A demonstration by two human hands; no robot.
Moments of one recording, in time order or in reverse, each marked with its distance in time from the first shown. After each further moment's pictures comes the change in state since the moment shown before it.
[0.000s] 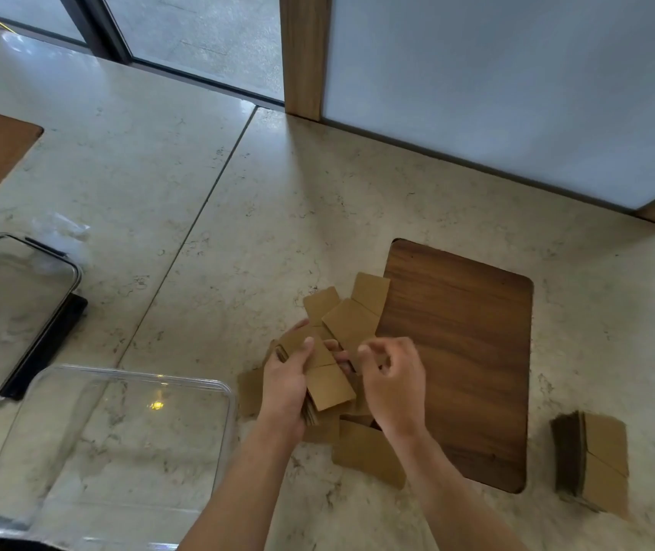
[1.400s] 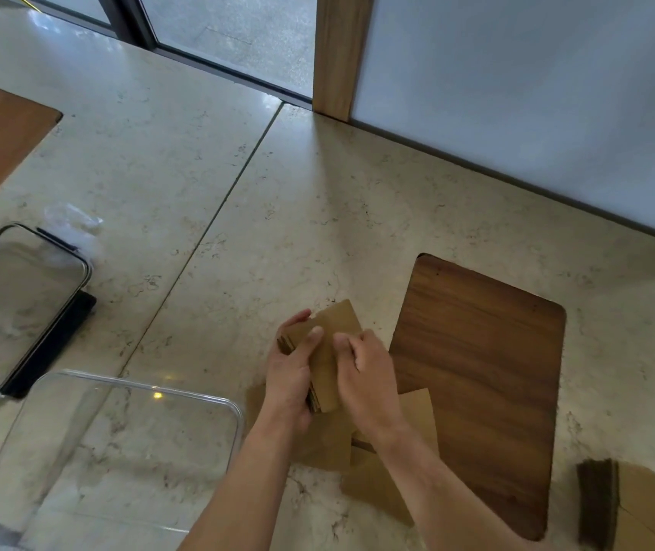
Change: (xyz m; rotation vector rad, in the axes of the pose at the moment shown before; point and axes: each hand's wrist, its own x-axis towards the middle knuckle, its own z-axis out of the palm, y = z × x) left_hand 0.035 0.021 0.000 0.007 0.010 0.127; right_hand 0.032 -0.041 0.043 0.105 -0.225 -0.076
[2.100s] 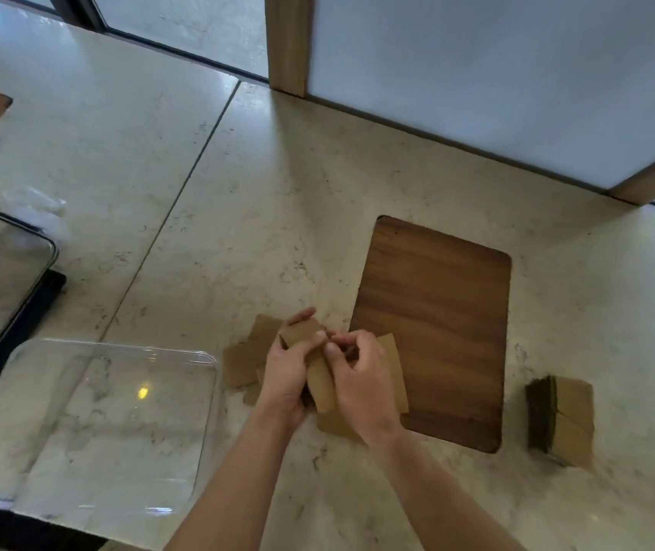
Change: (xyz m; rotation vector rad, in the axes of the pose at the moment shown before) left_hand -0.057 -0.034 -0.001 -0.007 -0.070 -0.166; right_hand -0.083 0.018 -0.023 0.137 0.149 0.138
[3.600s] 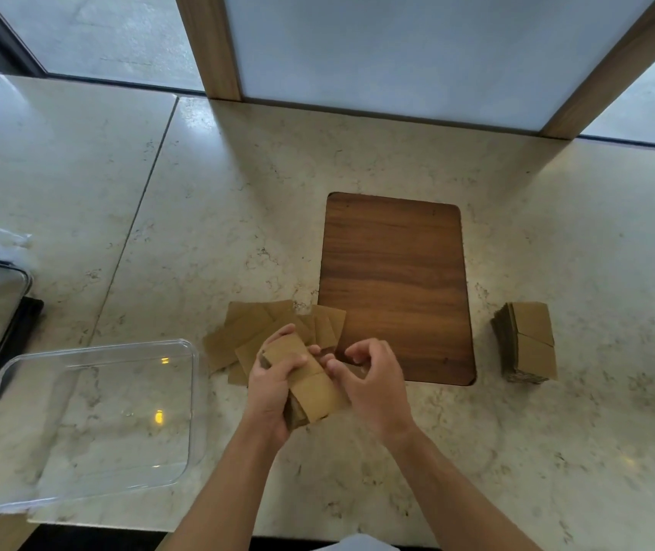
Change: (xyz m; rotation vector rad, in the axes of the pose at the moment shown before) left_hand -0.037 -0.040 -0.038 0.154 -0.112 -0.045; right_hand -0.052 0.065 -0.040 -0.100 0.078 0.021
